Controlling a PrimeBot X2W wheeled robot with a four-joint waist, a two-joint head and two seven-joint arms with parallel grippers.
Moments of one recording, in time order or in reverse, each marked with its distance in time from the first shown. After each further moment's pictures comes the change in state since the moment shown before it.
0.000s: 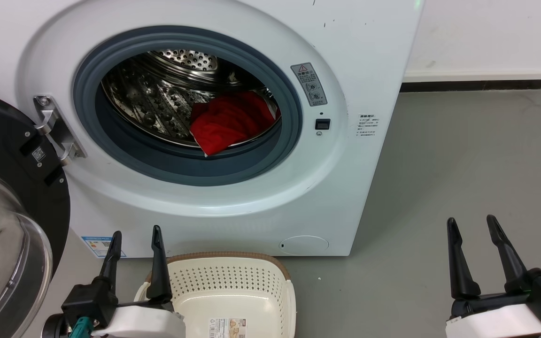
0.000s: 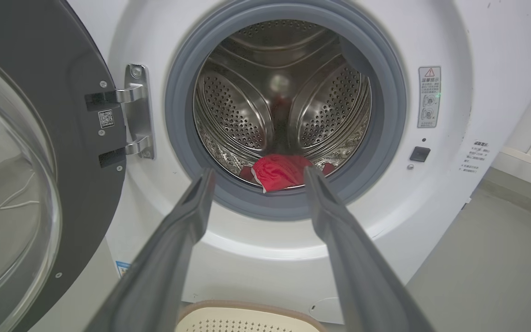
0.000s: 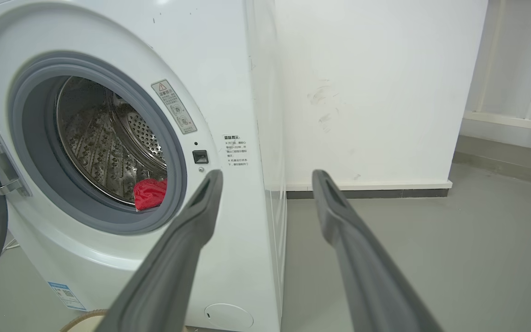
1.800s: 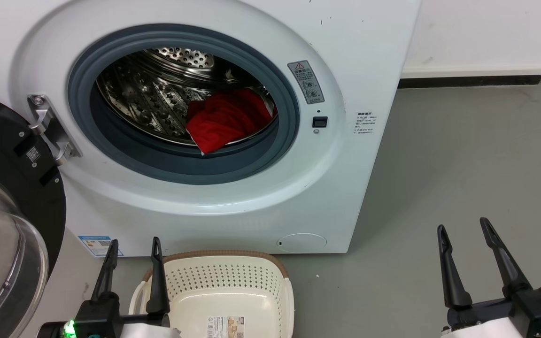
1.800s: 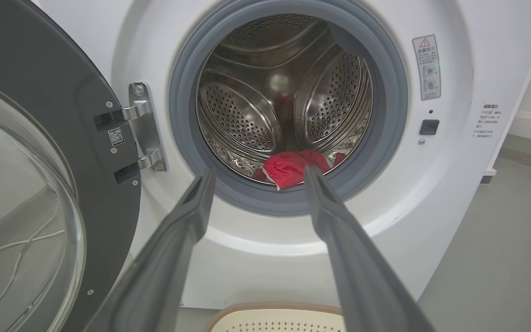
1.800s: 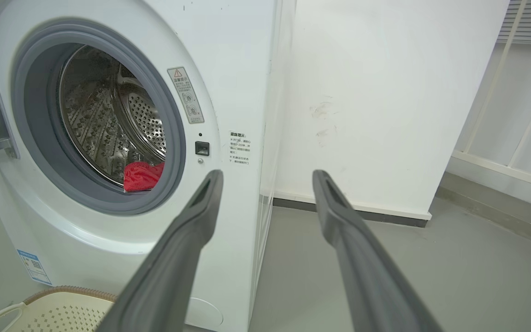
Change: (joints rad) left arm 0.045 -0.049 0.071 0.005 0.207 -0.053 -0.057; right arm 0.033 -0.001 0.016 -0.031 -0.183 0.000 -0.059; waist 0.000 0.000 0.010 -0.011
